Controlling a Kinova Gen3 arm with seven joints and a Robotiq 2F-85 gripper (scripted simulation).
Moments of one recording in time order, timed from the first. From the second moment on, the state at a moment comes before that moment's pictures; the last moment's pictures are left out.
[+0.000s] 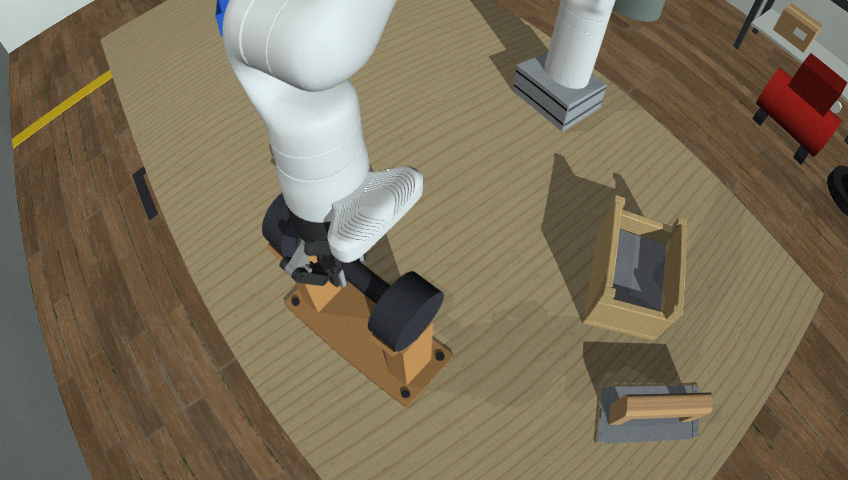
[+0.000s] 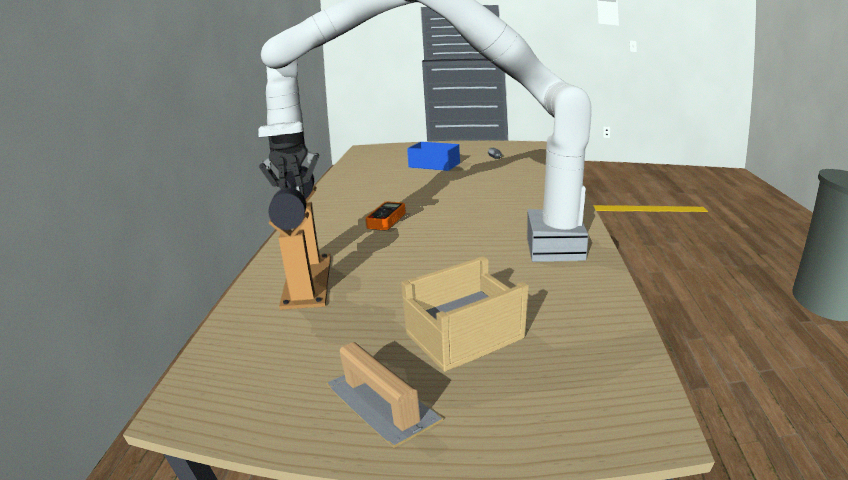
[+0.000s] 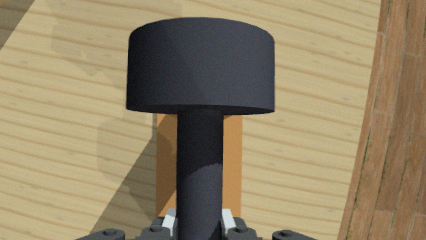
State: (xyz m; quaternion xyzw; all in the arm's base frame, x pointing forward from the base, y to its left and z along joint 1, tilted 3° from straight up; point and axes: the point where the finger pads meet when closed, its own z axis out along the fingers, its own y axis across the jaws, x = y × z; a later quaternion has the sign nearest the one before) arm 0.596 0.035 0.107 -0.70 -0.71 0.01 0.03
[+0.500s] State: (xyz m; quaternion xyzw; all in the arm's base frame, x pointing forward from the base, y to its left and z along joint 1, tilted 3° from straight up) arm 0.594 0.035 0.115 -0.70 -0.71 0.01 0.03
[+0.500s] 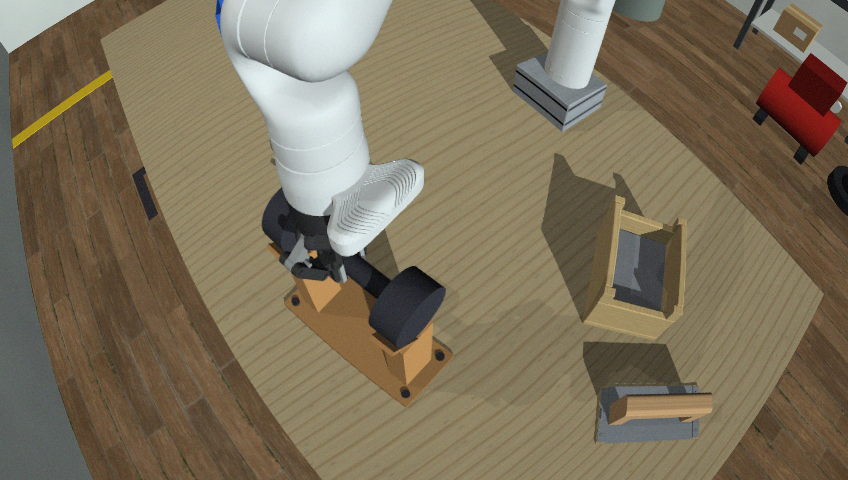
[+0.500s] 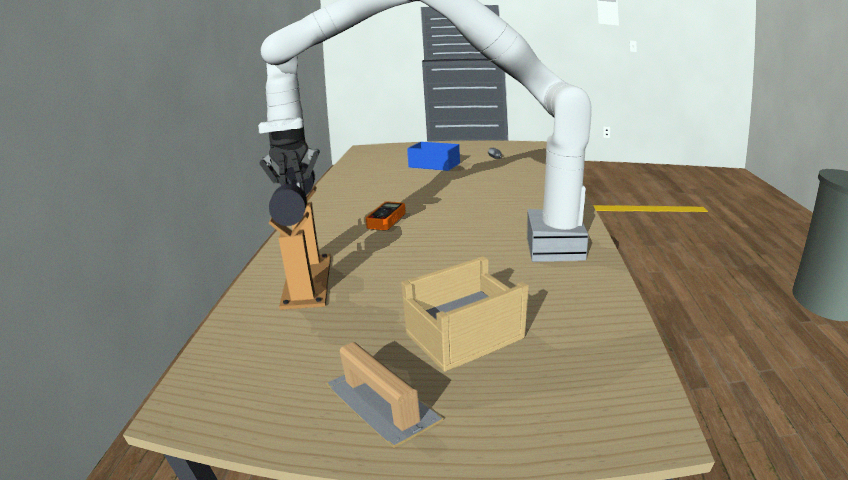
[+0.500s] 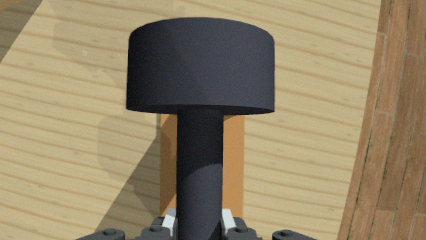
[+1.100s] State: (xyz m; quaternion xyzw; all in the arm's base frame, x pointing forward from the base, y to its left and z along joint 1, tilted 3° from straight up) arm 0.594 0.034 0.149 -0.70 -0.71 0.01 0.03
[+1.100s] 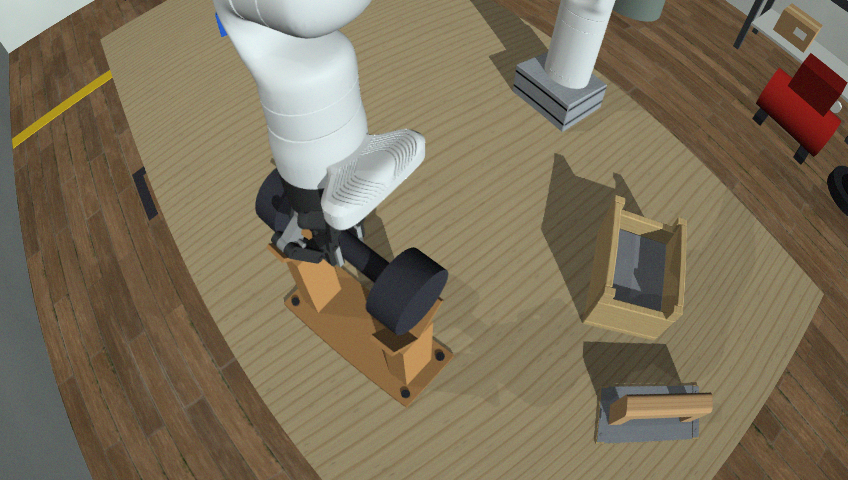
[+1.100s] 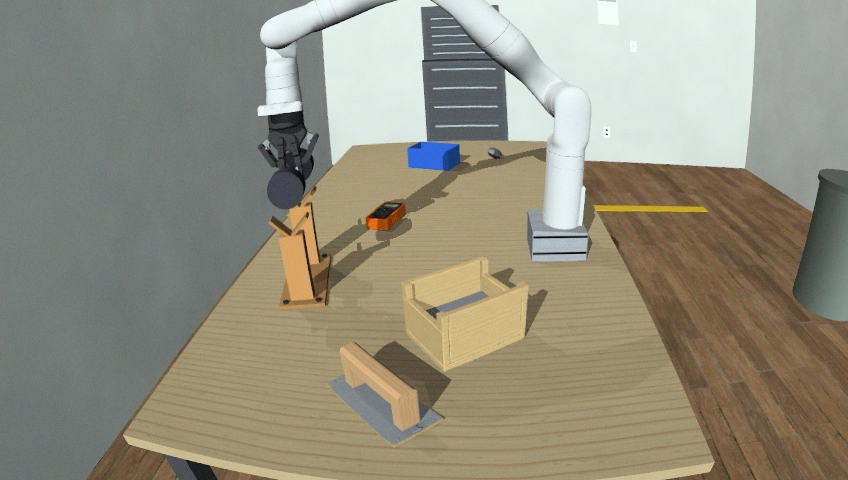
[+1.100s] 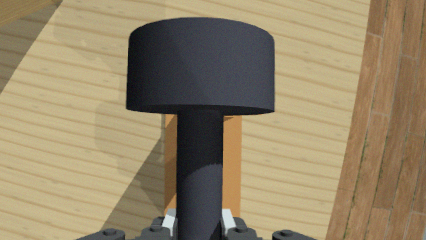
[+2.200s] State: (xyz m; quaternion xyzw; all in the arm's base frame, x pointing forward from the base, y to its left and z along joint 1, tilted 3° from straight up) arm 0.599 0.032 0.211 -0.70 -0.71 0.01 0.03
